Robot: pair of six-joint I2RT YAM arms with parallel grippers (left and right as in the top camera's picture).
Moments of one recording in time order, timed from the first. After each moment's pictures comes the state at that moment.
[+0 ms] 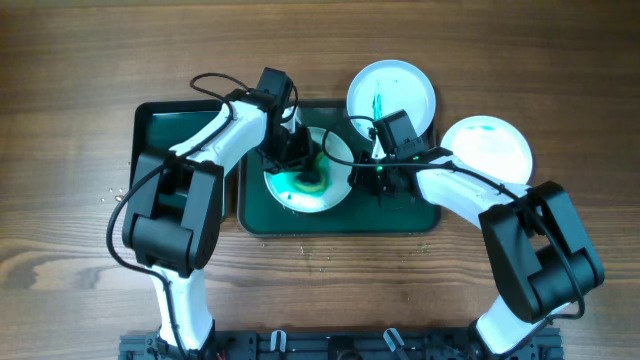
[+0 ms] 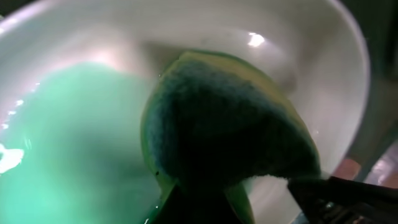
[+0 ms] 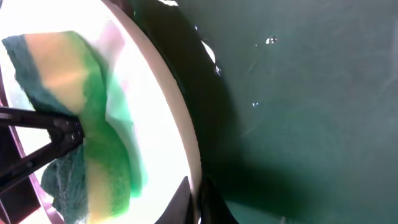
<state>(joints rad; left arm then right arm) -0.34 2.07 1.38 -0.77 0.44 -0.46 0.43 1.83 0.93 -0.22 -0.37 0.71</state>
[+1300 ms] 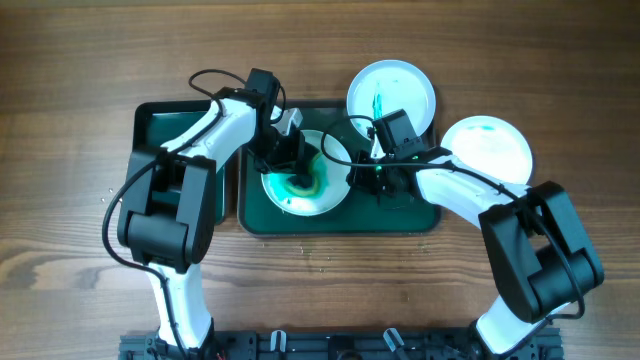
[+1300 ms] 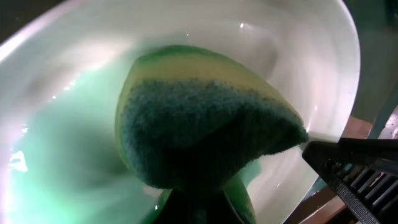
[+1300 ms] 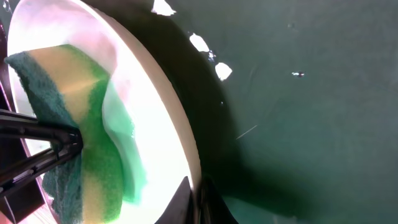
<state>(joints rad) -0.28 2.08 1.39 -0.84 0.50 -0.23 0.44 1.83 0.93 -0.22 -0.38 0.71</state>
